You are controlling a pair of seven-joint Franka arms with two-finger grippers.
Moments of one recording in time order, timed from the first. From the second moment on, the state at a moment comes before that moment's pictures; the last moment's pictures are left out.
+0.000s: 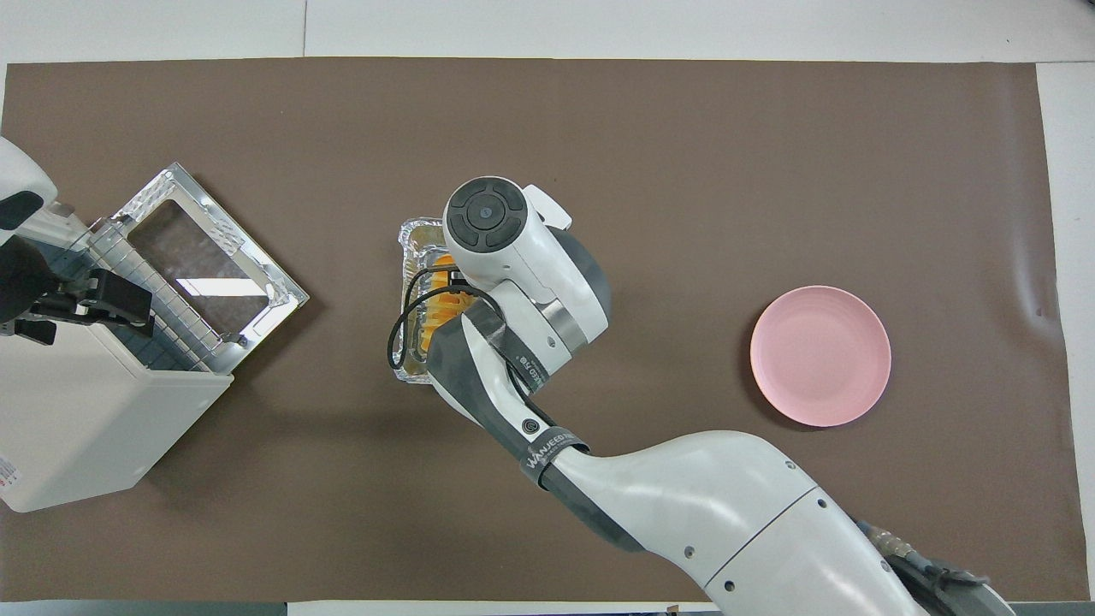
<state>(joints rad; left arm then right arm) -0.04 -0.02 -0.03 -1.65 0.02 1.40 -0.07 0.62 0.71 0.04 -1.31 -0.01 2.01 0.62</state>
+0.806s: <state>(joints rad) -0.04 -0.02 -0.03 -1.65 0.02 1.40 -0.07 0.65 0.71 0.04 -1.31 -0.01 2.04 0.64</state>
